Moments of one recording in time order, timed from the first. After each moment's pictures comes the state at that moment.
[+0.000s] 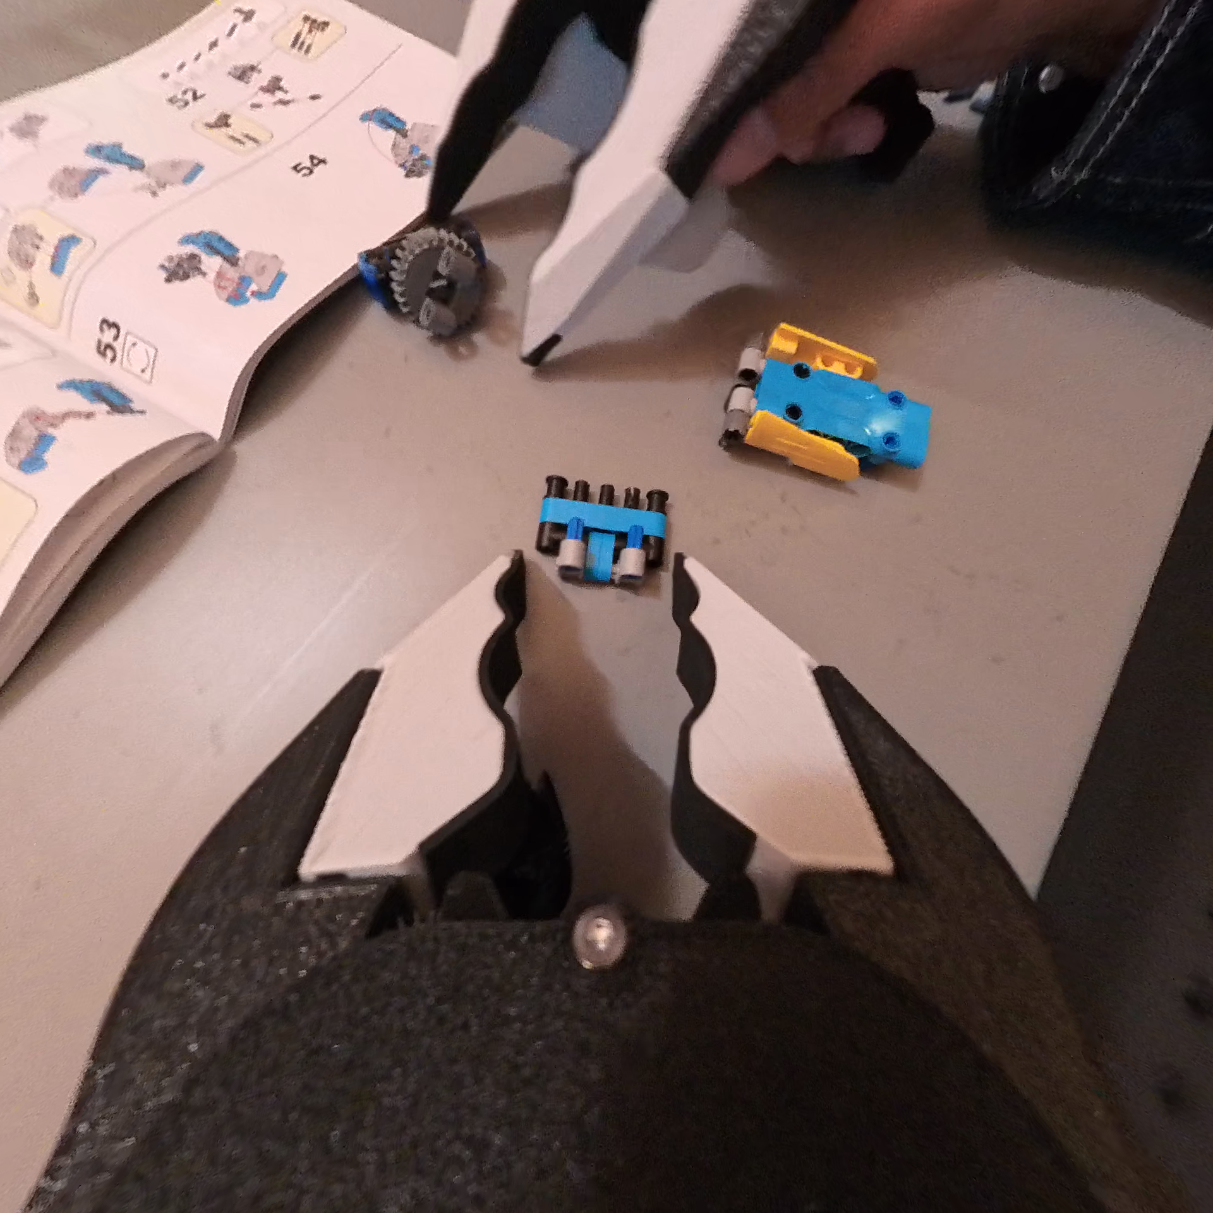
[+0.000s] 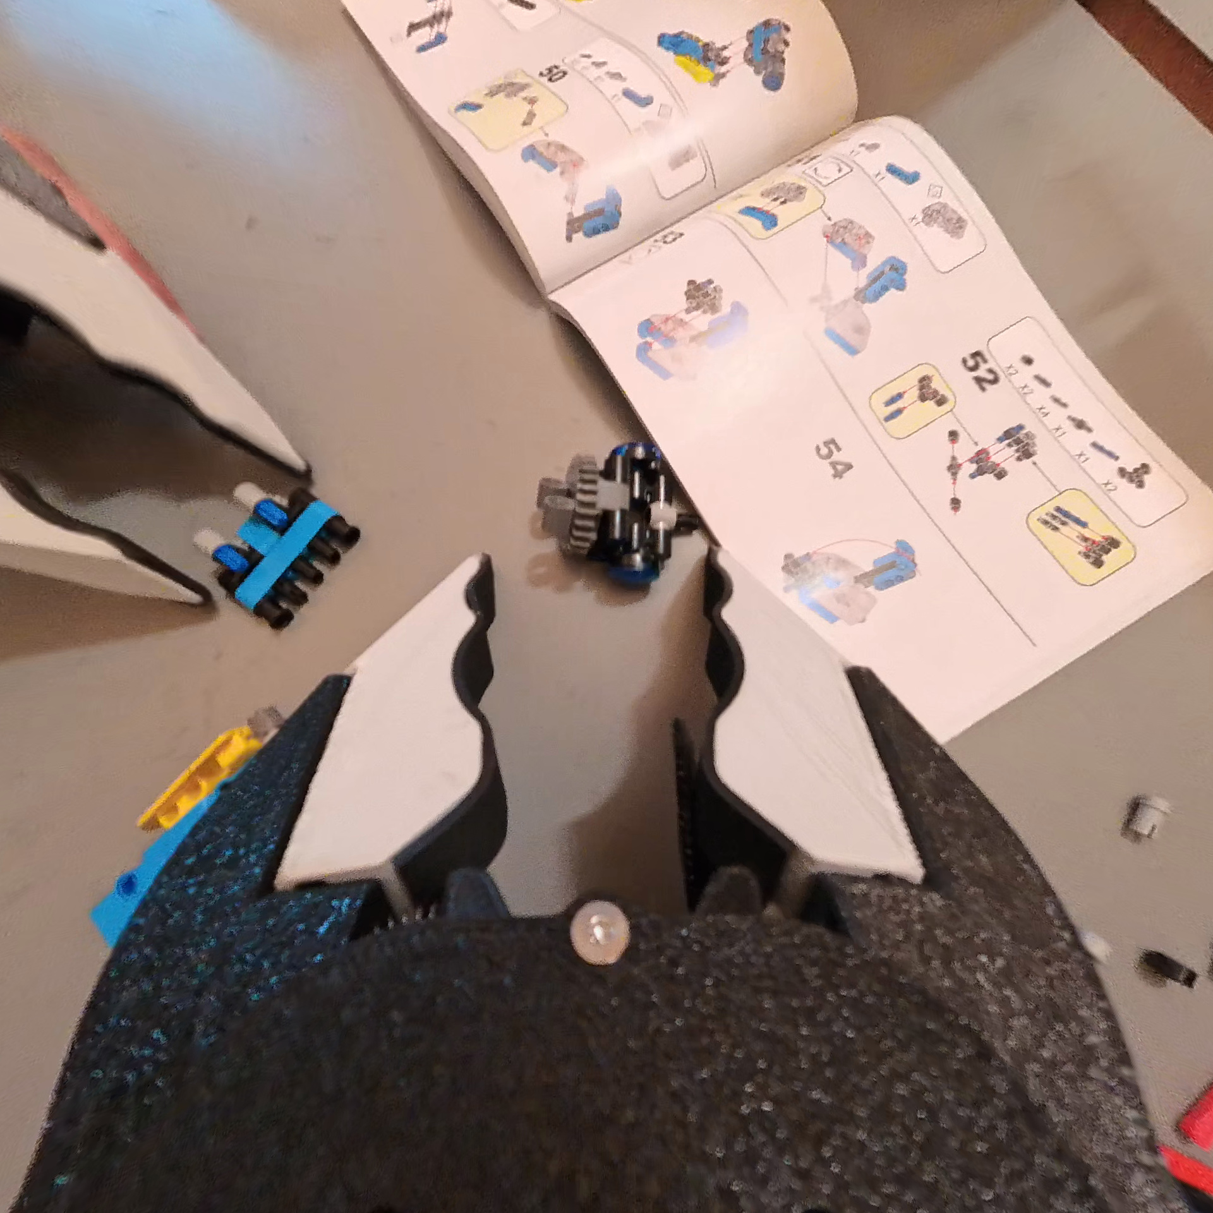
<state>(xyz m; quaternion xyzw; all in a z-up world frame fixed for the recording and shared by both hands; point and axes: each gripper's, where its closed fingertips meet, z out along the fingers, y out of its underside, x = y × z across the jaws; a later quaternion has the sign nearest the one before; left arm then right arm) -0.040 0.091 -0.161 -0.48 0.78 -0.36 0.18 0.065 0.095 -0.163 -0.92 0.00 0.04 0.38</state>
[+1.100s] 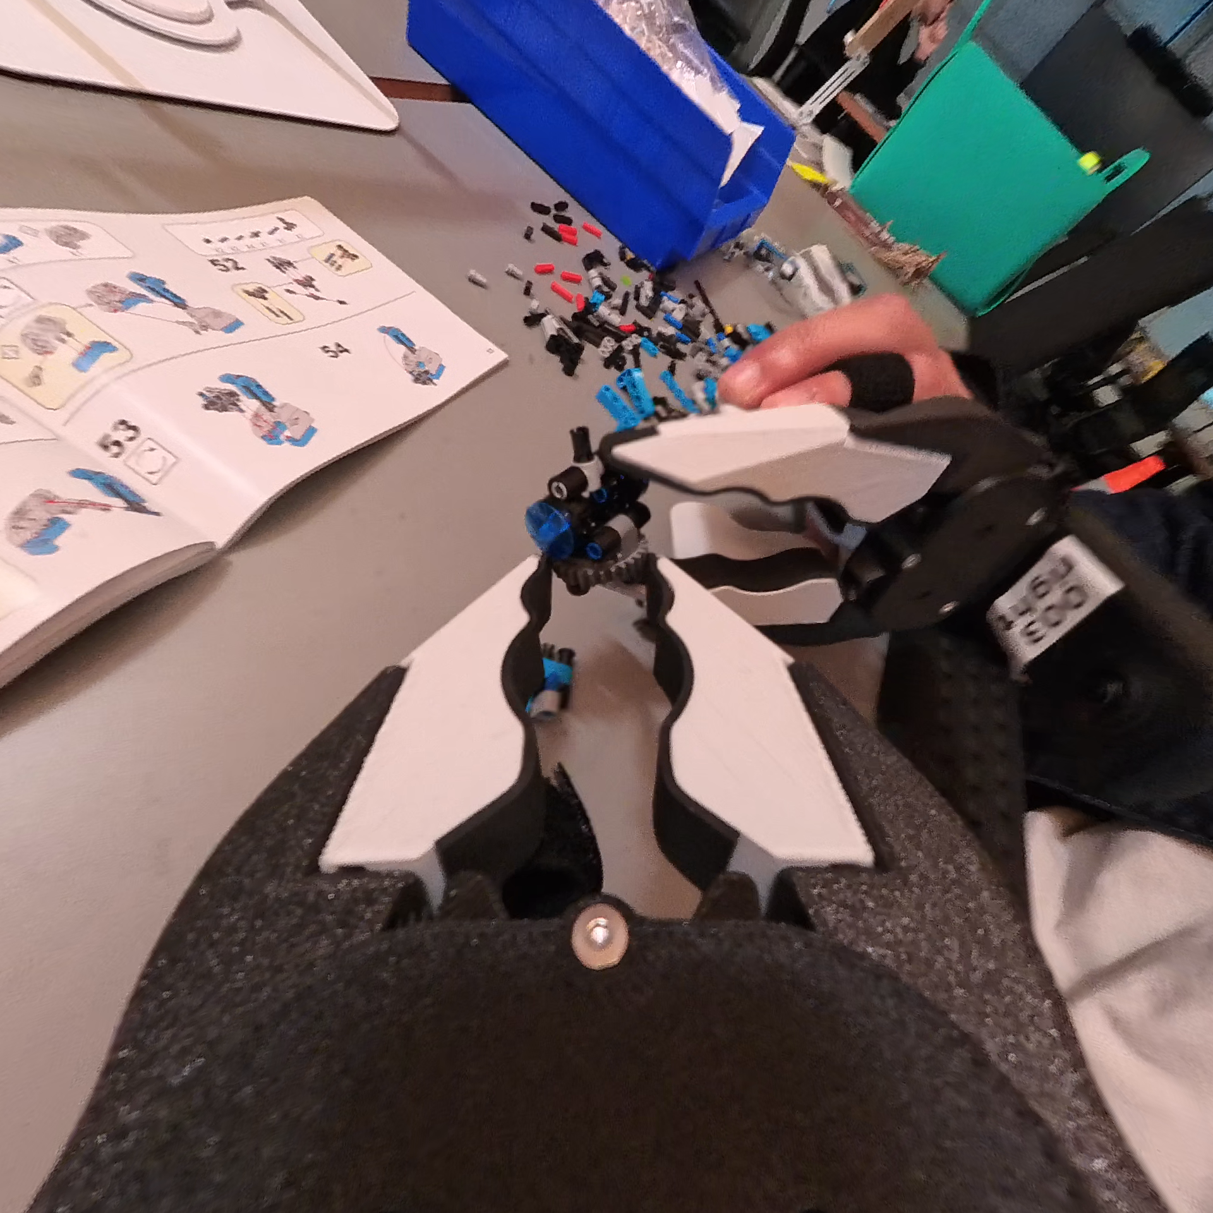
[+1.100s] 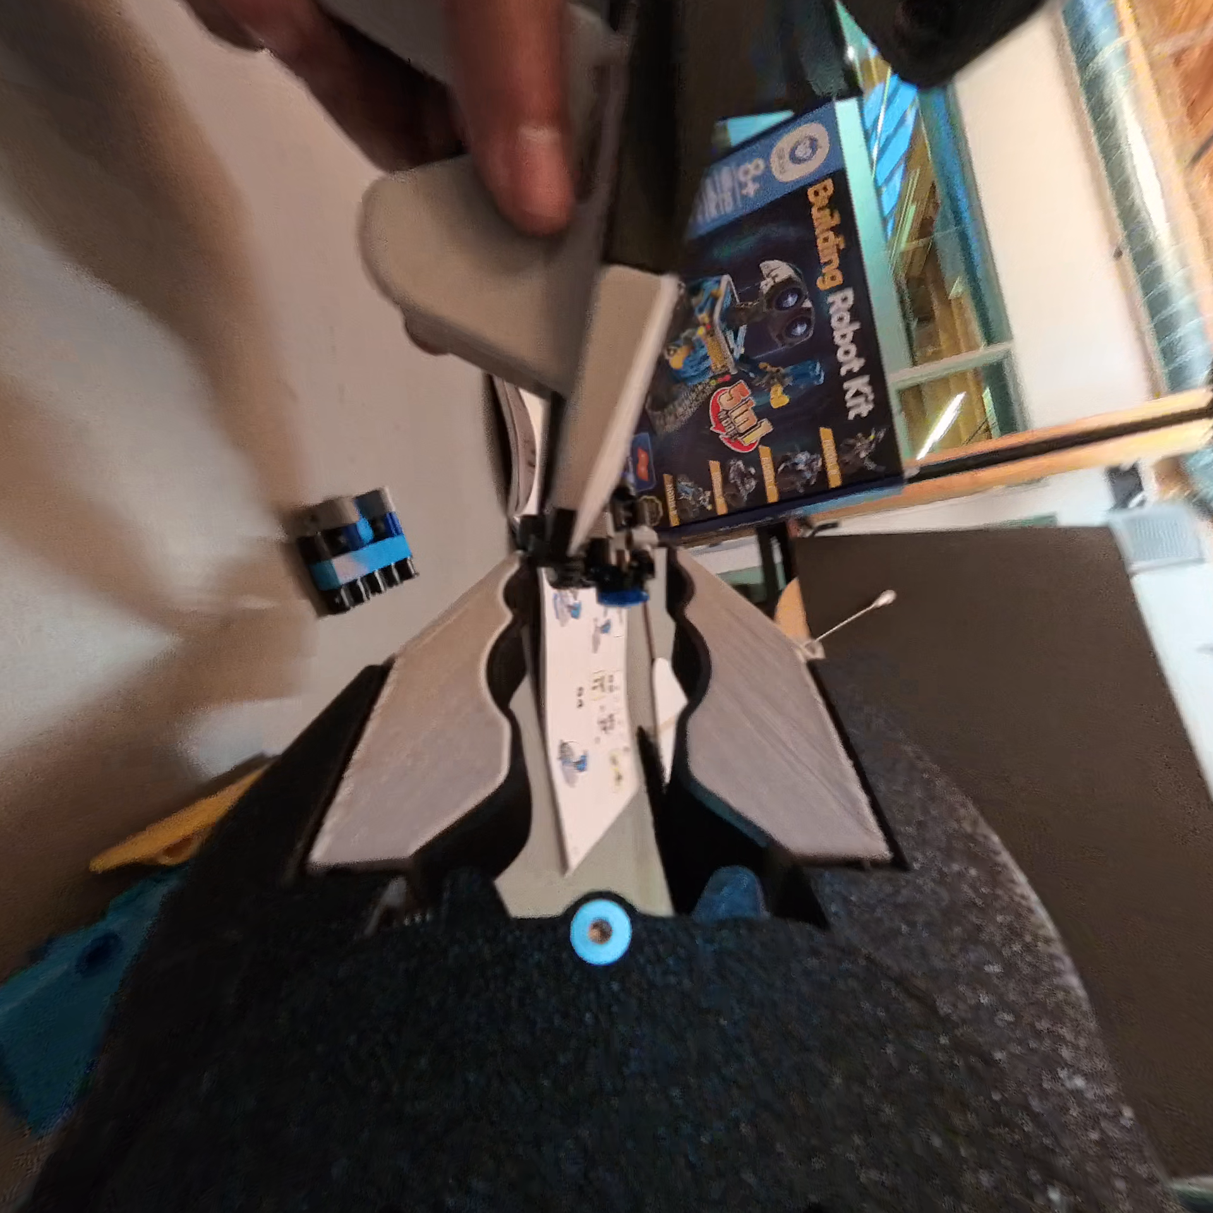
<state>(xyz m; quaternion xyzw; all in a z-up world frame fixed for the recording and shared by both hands) -0.014 0.094 -0.097 -0.52 0.65 -0.55 0.08 -0.002 0.108 -0.085 -0.70 -0.32 -0.46 0.44</state>
